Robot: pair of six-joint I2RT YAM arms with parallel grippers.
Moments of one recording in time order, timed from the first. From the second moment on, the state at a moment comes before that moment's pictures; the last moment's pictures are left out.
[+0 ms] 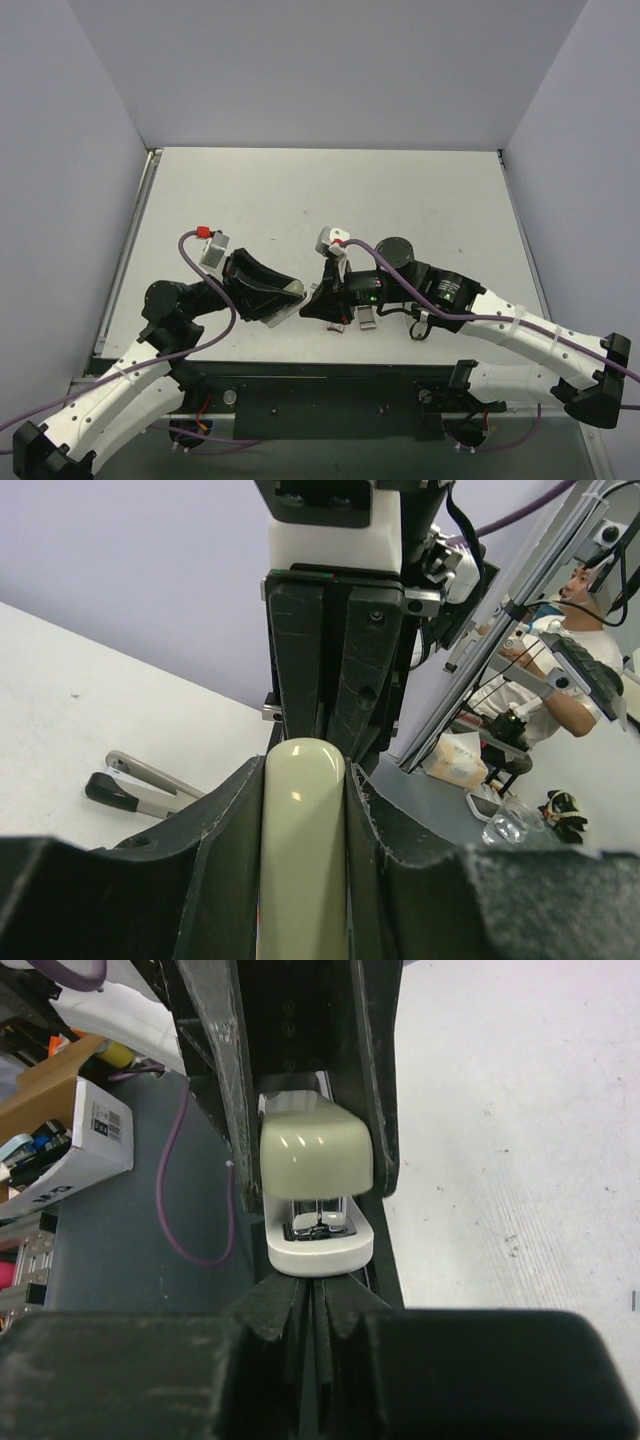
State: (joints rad) left arm -0.62 0.65 0.46 0.64 0.73 -0.82; right arm 1.06 1.07 0.99 -0.20 -0.43 0.25
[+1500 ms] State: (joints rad) left arm -0.95 0.79 0.71 0.10 0.03 -0.33; right arm 1.00 0.75 0.78 -0.30 -0.01 0.23
